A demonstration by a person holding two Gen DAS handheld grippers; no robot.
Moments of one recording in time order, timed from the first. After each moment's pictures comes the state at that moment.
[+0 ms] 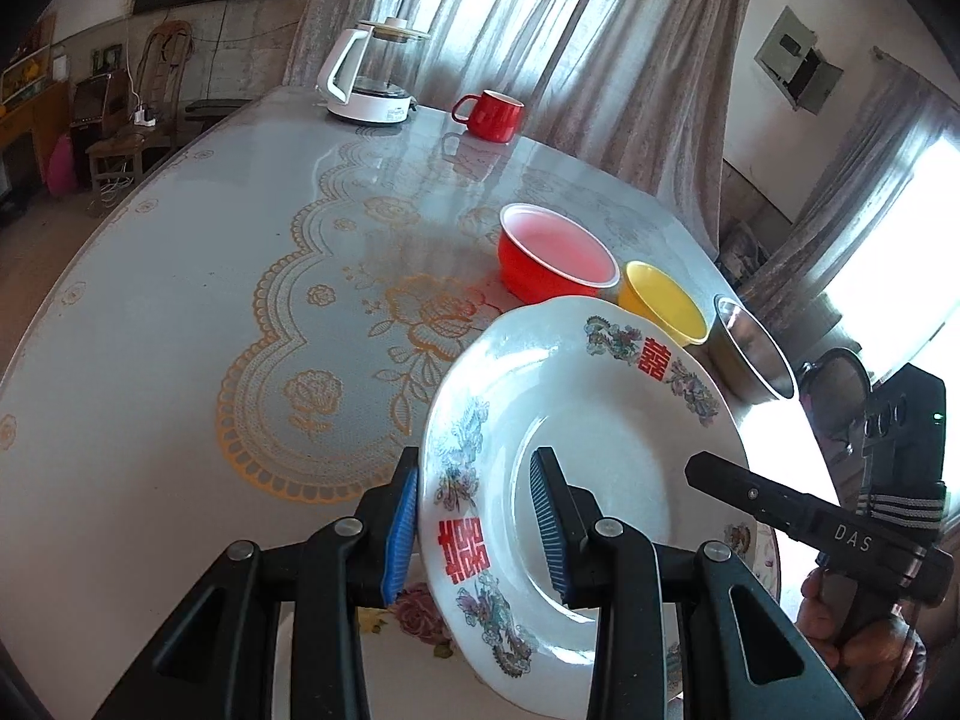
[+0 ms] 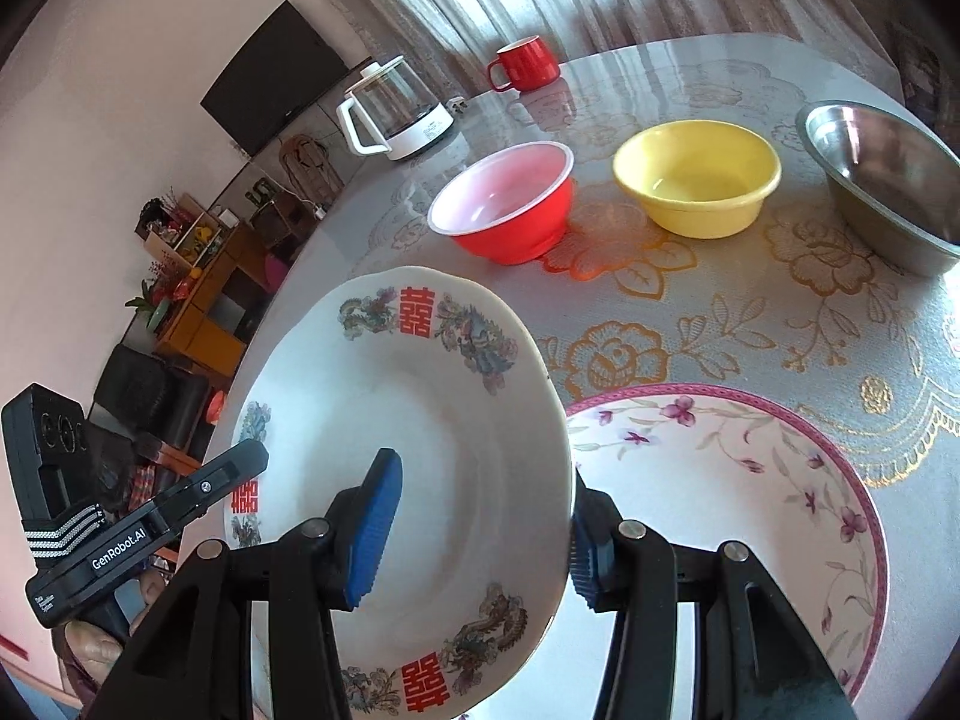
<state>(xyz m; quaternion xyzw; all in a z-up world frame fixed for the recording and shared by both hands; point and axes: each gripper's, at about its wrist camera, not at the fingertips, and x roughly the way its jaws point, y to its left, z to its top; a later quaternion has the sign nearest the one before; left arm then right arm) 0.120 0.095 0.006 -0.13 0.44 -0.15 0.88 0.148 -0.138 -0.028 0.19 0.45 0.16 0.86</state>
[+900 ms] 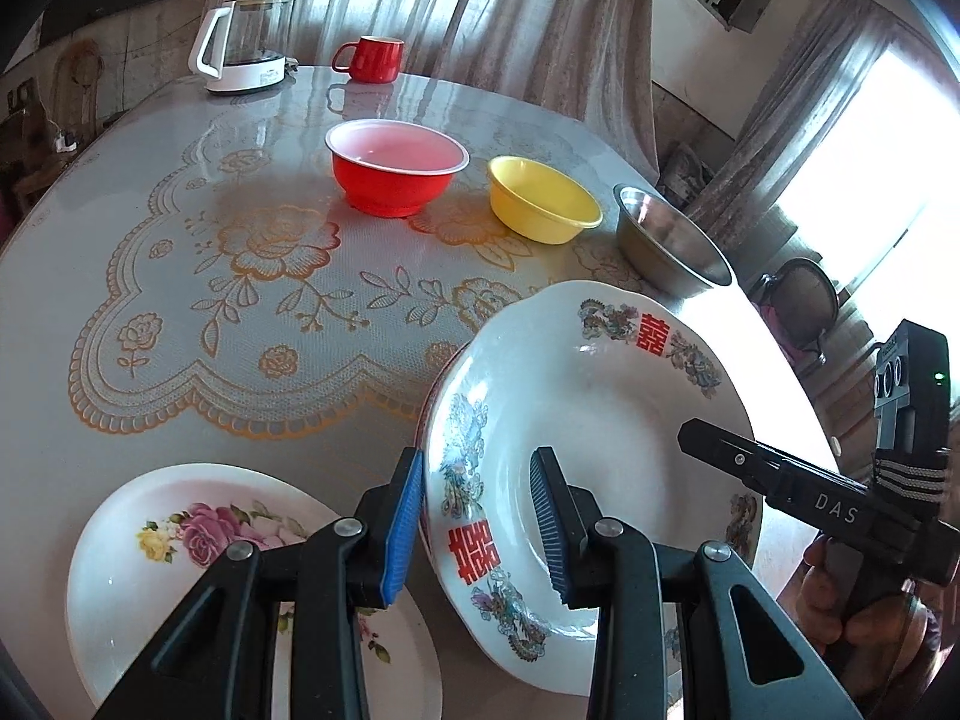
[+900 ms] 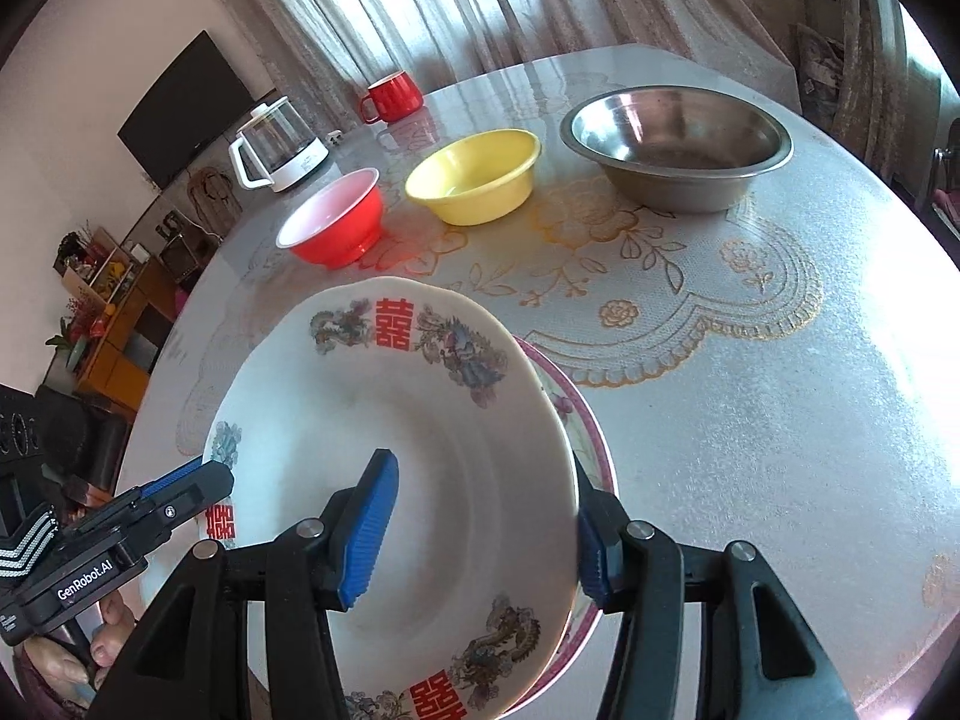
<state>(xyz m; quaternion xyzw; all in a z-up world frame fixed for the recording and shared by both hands) 0.094 0.000 -0.009 -0.07 0.47 -0.23 0.85 0.078 -0.219 -0.035 0.18 0.45 0.03 0.87</state>
